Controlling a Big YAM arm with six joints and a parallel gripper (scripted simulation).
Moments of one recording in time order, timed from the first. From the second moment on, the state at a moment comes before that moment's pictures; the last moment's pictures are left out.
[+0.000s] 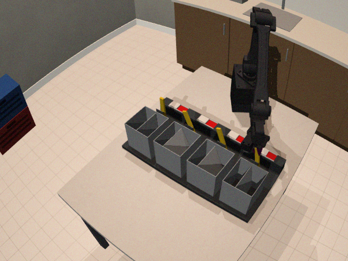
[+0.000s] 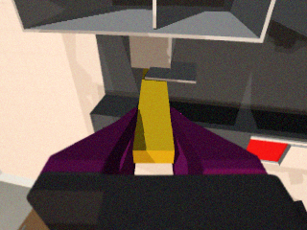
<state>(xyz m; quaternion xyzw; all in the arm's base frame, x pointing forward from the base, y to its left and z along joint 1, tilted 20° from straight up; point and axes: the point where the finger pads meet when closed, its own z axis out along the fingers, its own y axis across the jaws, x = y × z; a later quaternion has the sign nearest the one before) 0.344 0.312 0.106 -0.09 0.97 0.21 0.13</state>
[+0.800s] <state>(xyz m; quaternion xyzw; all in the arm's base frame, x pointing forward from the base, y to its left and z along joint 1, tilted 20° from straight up) 0.344 0.310 0.104 -0.09 0.96 0.22 0.13</state>
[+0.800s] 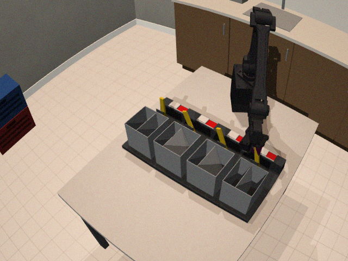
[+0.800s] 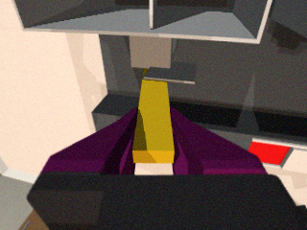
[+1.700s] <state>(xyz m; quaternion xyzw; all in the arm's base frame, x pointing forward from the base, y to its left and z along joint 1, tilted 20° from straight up) 0.349 0.295 0.096 -0.10 0.94 0.31 0.12</state>
